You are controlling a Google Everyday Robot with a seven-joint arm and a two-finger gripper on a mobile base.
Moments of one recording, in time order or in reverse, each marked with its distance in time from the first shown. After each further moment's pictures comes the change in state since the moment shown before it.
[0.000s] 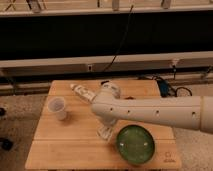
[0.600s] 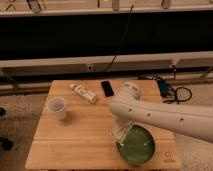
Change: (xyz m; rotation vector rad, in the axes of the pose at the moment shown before) arm 0.028 0.061 -0.001 -0.025 -0.012 0.114
